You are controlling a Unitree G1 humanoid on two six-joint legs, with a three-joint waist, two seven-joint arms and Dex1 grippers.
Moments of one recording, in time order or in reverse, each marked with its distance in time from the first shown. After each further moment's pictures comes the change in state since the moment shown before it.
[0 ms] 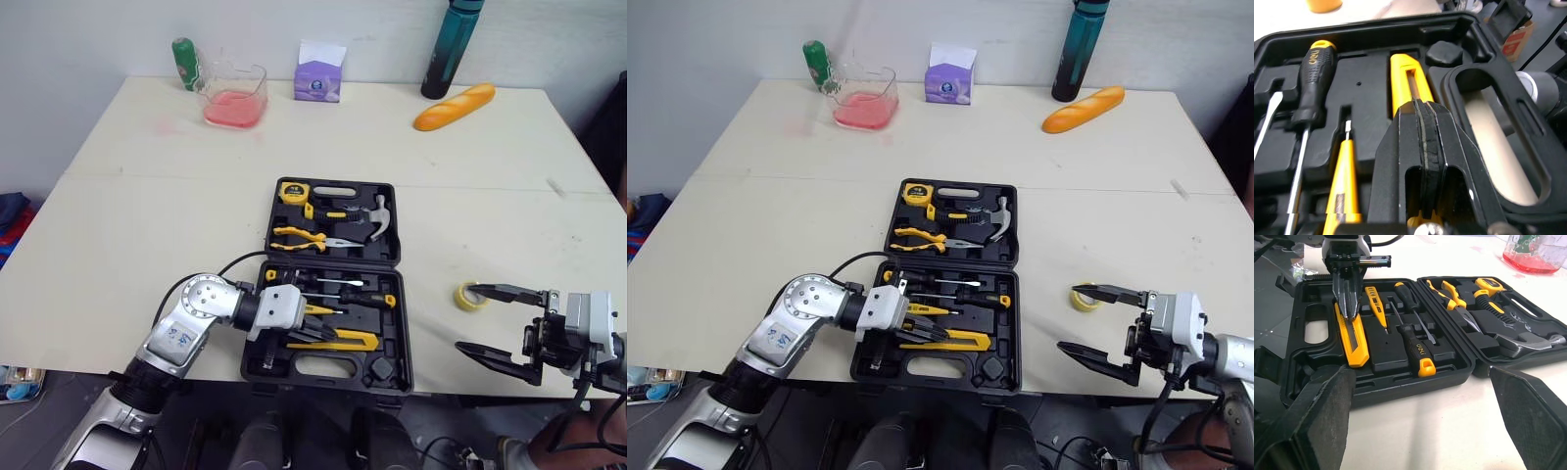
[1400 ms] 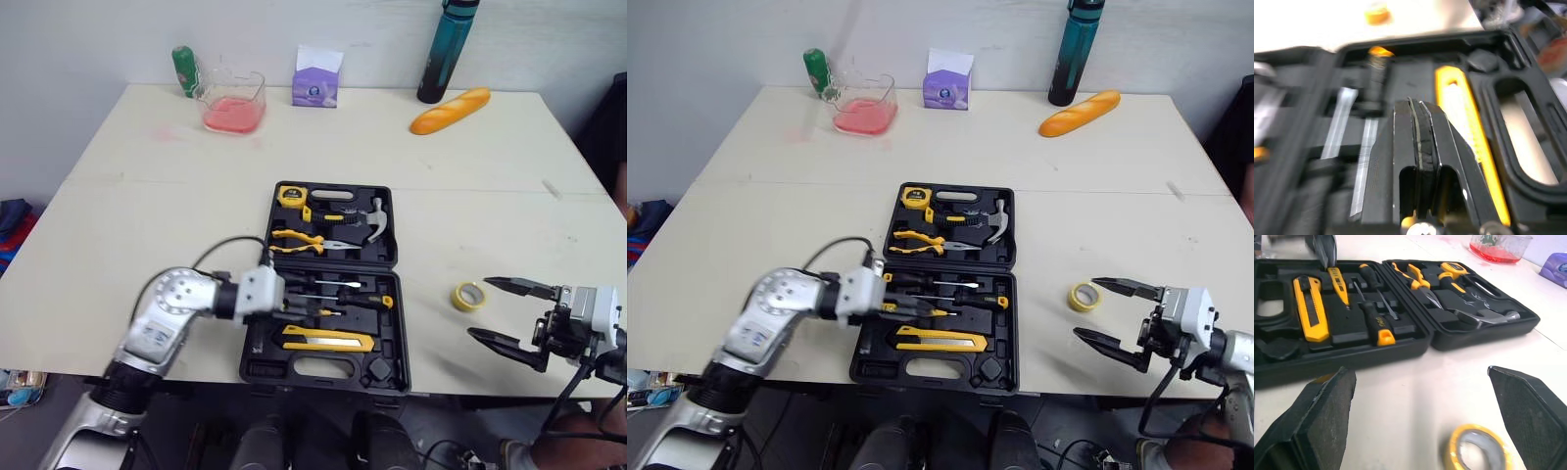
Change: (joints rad) left arm 0.027 0.082 0.194 -0.069 -0.129 0.042 0.096; right arm -0.127 -0.027 0.006 0.296 -0.049 -0.130 0.049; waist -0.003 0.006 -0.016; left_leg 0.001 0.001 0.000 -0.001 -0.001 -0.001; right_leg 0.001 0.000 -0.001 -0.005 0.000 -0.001
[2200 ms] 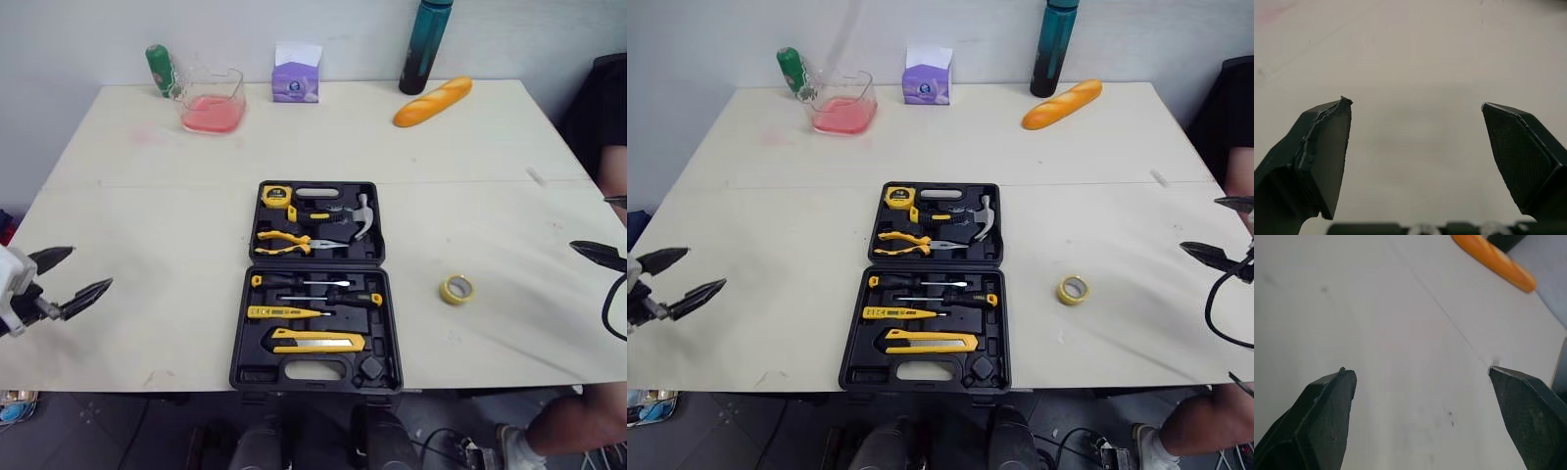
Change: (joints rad) left arm 0.417 0.289 0.759 0.501 0.005 -0.156 0.143; right arm -0.757 -0.354 0.163 1.090 -0.429 -0.394 -0.070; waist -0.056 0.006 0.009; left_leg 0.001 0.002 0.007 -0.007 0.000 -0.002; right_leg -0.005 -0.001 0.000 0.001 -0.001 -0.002
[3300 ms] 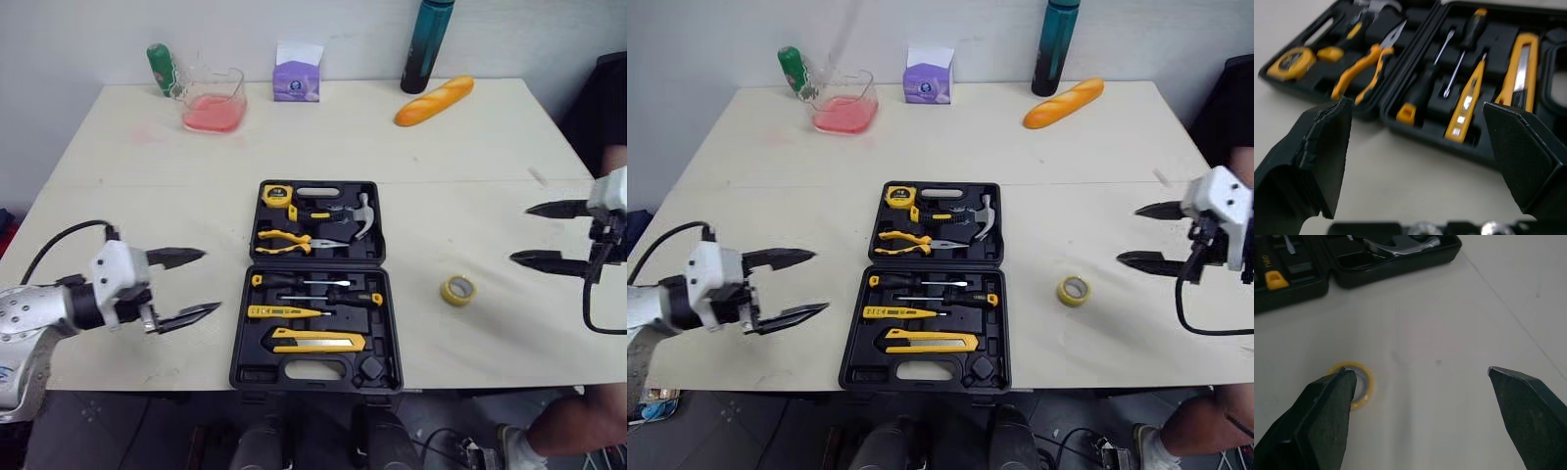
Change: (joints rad) left arm -0.088 -0.042 -0.313 -0.694 -0.200 0.284 -0.059; right arm 0.293 -0.085 0.068 -1.000 0.236 0.907 0.080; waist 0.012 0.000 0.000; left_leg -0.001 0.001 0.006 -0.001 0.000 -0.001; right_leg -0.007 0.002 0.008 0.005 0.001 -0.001
